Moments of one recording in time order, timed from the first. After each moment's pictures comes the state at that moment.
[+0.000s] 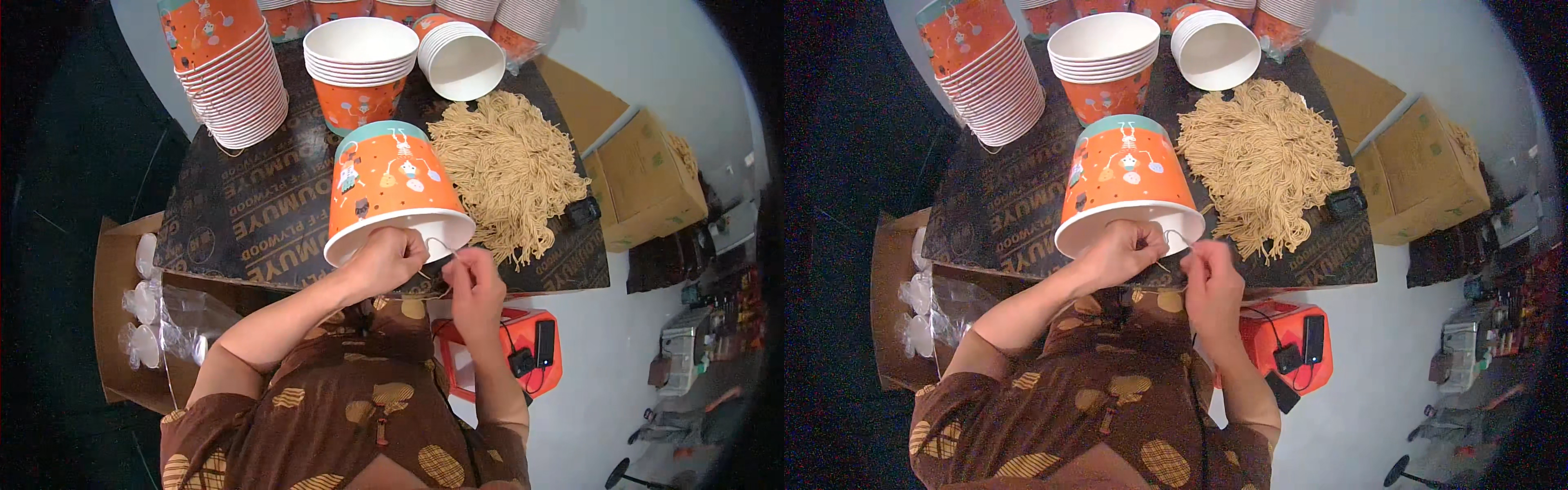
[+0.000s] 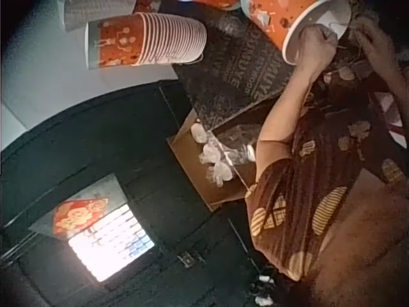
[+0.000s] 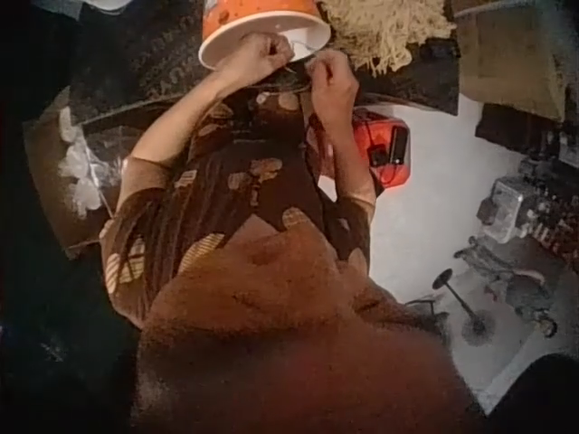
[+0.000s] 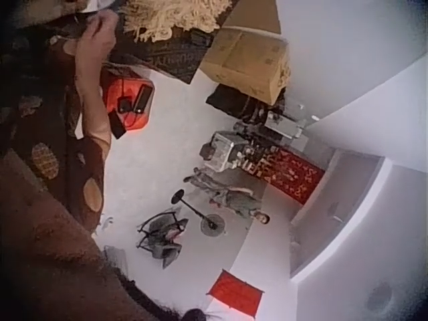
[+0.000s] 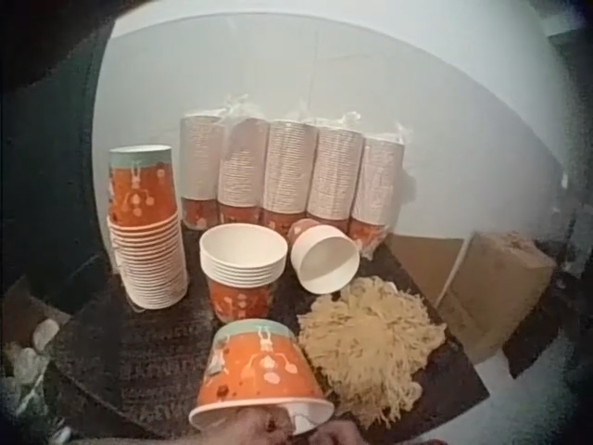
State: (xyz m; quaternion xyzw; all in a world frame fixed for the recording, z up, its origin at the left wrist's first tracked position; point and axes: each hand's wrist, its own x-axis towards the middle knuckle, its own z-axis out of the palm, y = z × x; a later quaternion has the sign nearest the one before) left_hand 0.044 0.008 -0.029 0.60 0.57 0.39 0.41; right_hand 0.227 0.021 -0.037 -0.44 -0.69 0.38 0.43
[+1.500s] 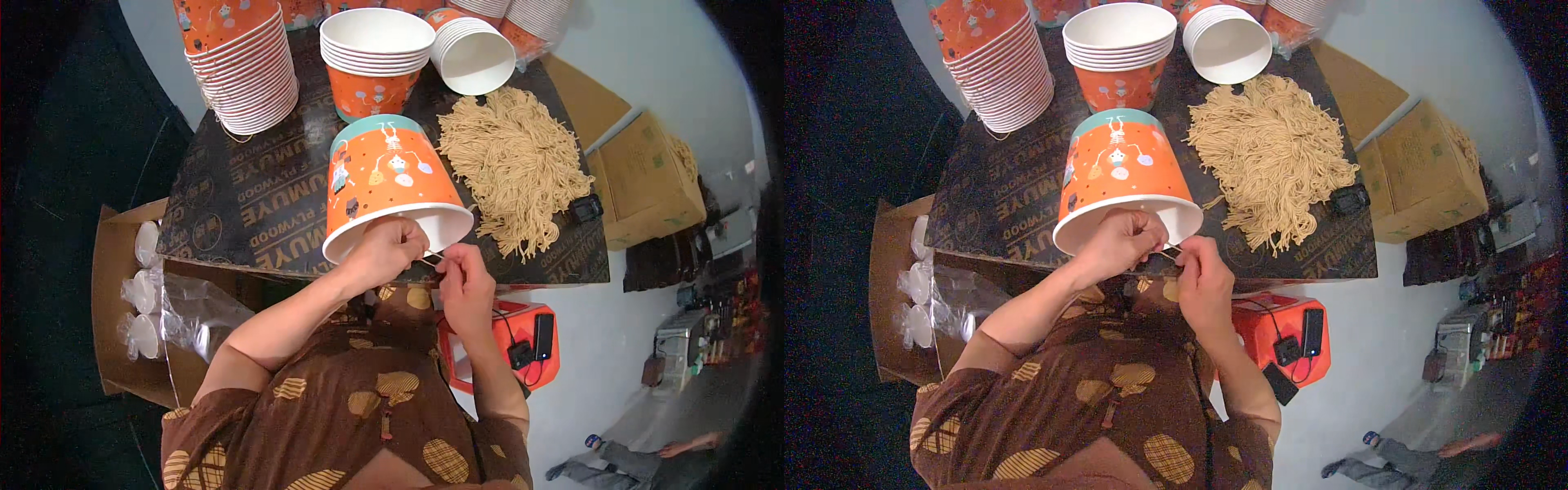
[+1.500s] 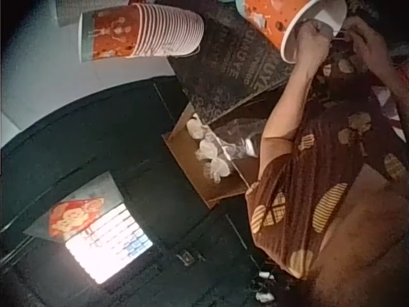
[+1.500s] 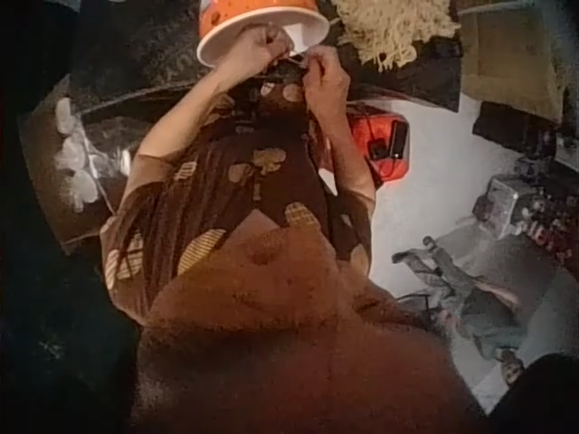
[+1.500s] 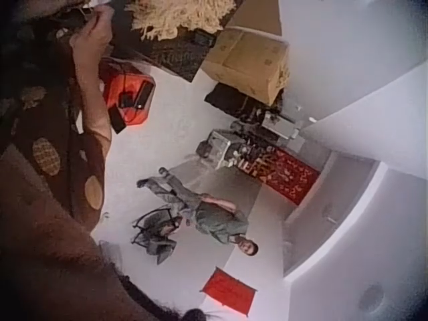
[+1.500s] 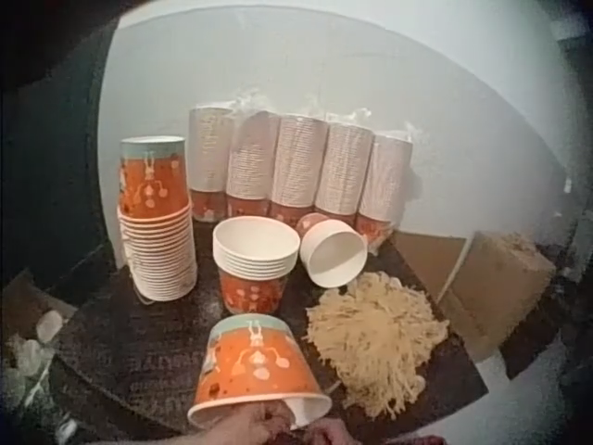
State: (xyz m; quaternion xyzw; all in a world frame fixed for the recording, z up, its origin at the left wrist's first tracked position) left_hand 0.036 -0.008 -0.025 0.50 0.57 0.42 0.51; right_hand 0.212 0.004 -0.031 -0.48 -0.63 0.49 0.36
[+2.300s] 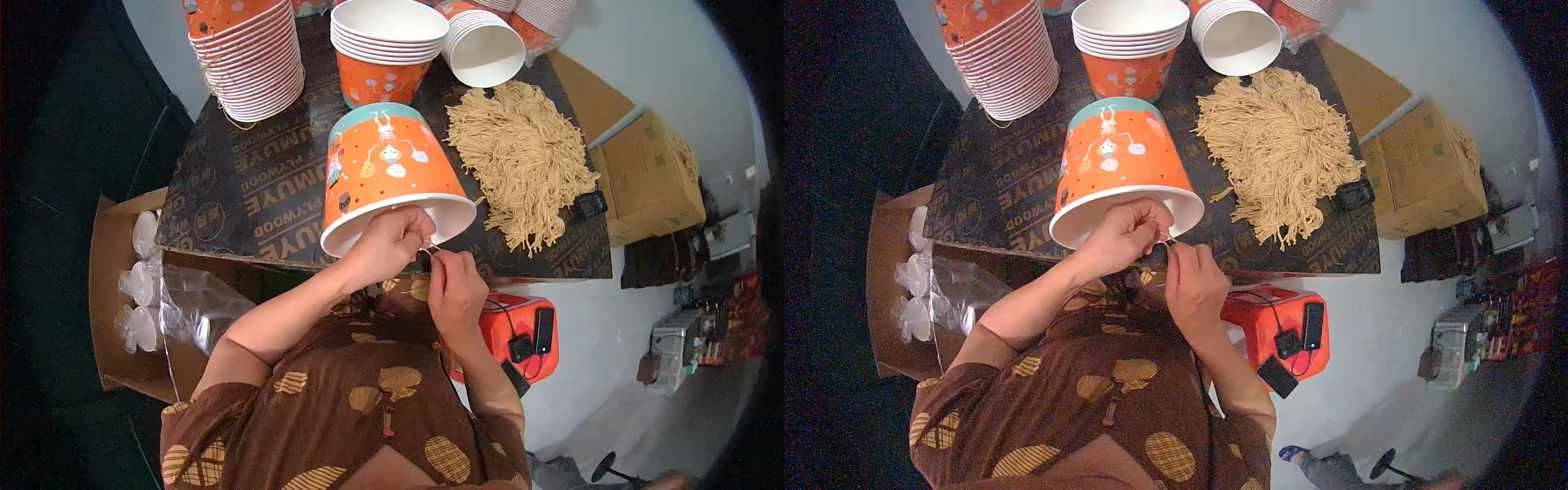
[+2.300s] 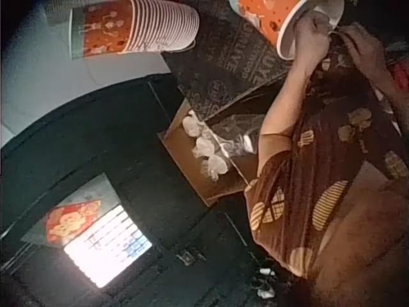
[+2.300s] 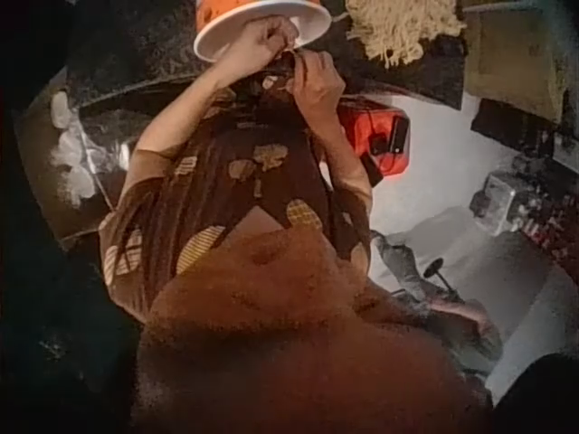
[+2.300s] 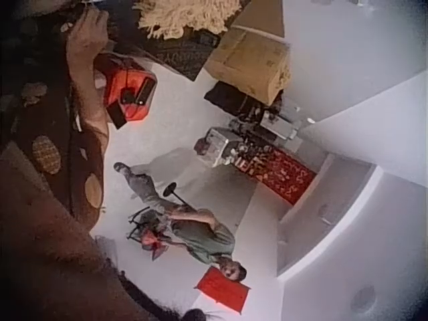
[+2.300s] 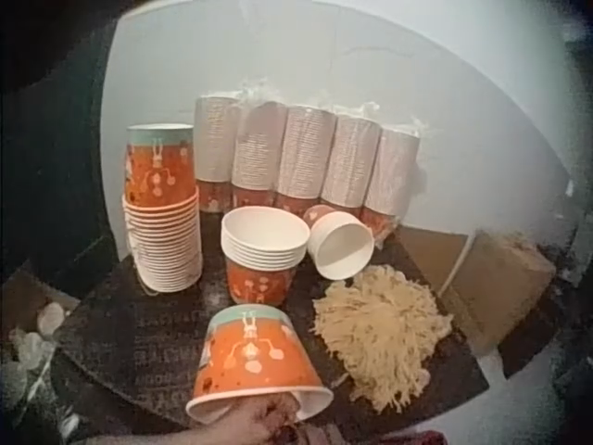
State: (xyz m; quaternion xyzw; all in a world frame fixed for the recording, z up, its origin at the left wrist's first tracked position) left_hand 0.032 -0.012 -0.043 0.51 0.51 0.49 0.49; right_hand 0.198 -0.011 -0.054 -0.40 -0.83 0.10 0.38
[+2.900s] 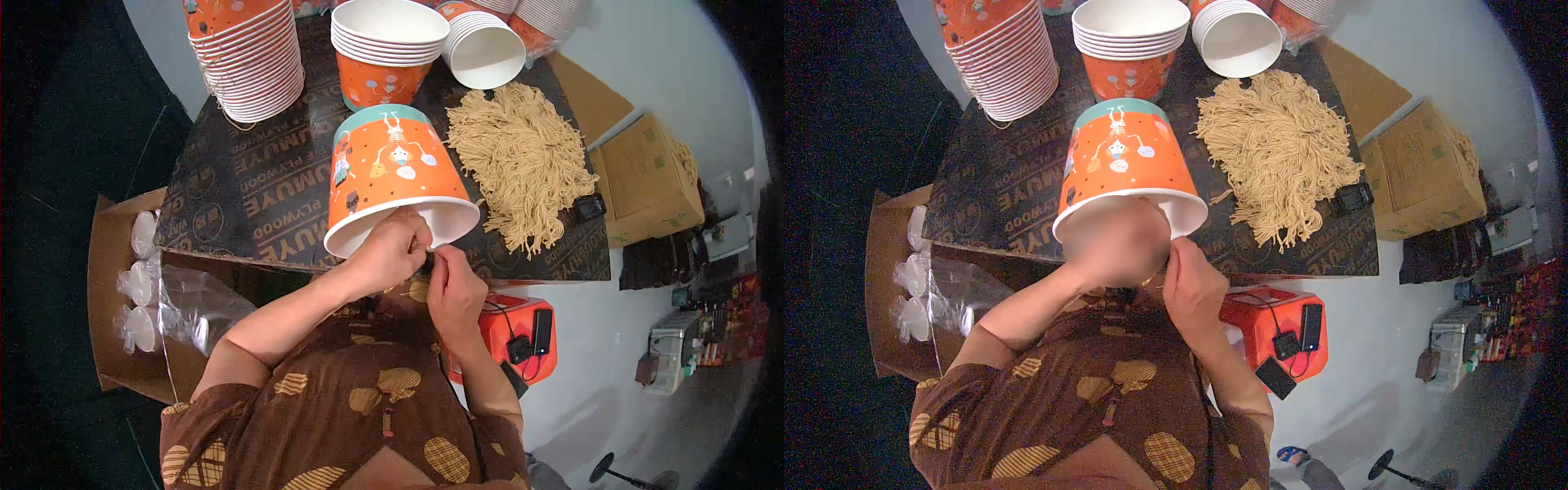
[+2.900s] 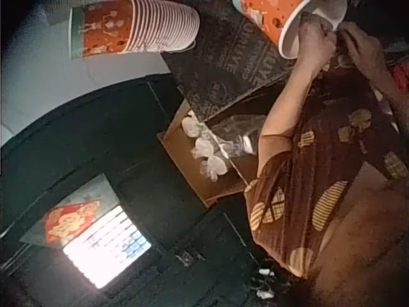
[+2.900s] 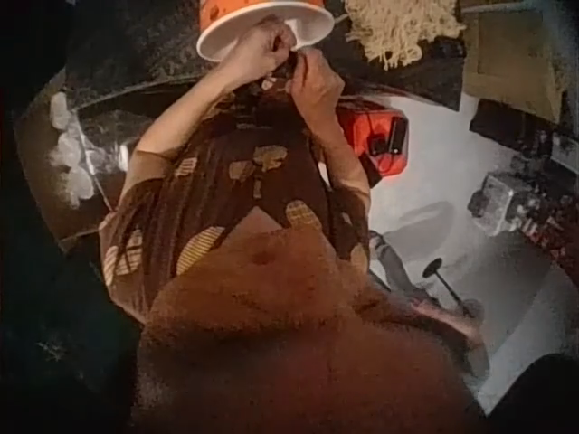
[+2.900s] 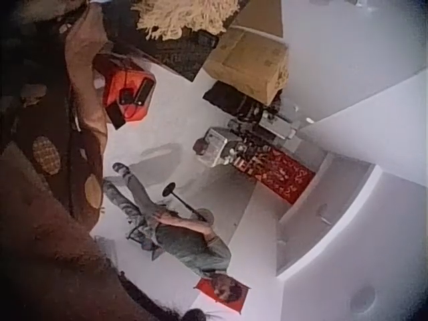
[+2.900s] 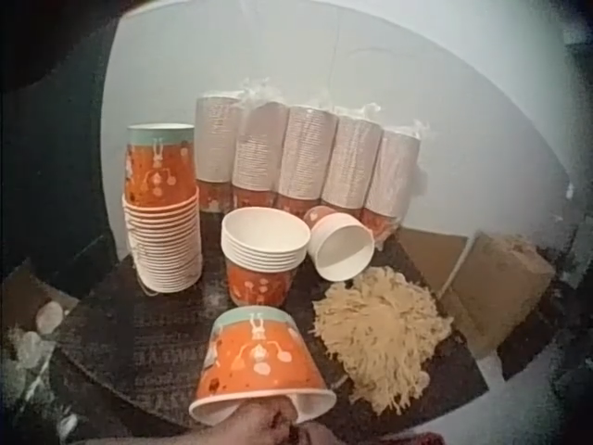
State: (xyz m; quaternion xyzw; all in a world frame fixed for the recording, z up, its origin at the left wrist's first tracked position) left_hand 0.032 -0.015 -0.040 0.64 0.54 0.44 0.33; right_hand 0.193 -0.009 -0.049 -0.39 -0.82 0.12 0.40
